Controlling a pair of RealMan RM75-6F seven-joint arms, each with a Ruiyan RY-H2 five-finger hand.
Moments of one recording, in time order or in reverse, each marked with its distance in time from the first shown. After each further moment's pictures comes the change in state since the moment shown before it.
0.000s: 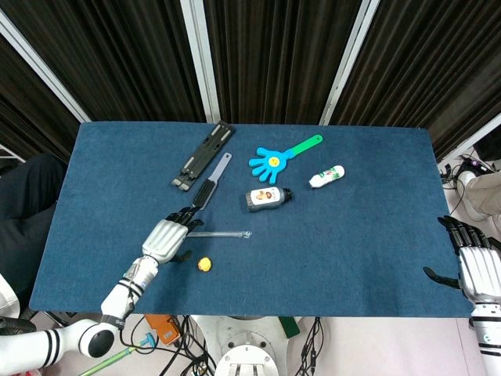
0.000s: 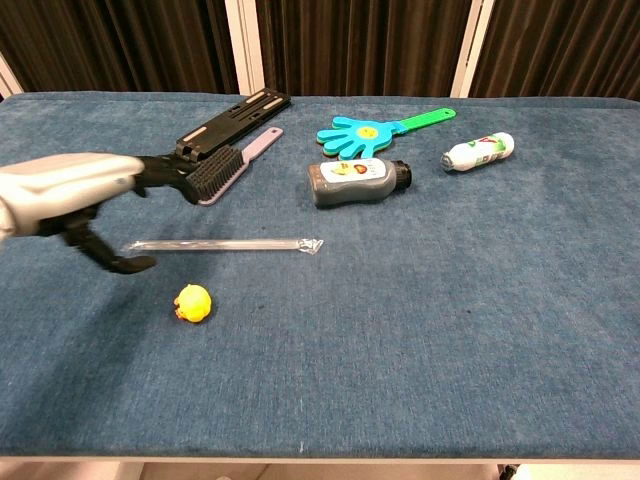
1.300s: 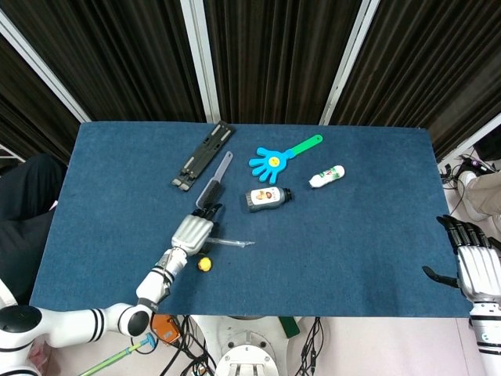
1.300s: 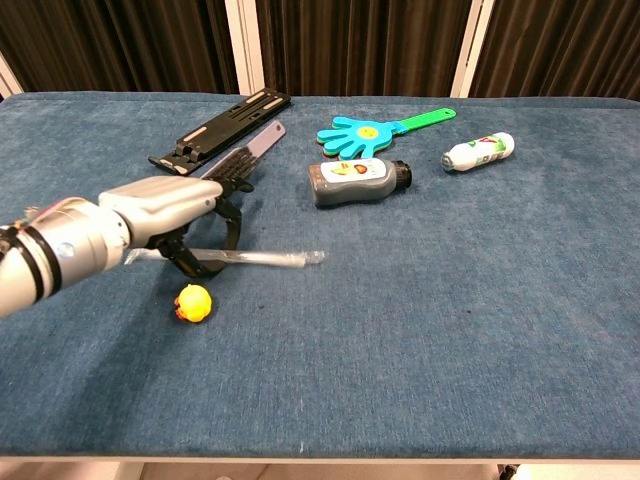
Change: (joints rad) left arm -0.179 -0.215 0.015 0.229 -0.167 -0.047 0.038; right arm 0.004 -0.007 0.002 0.003 -0.003 0.001 -0.021
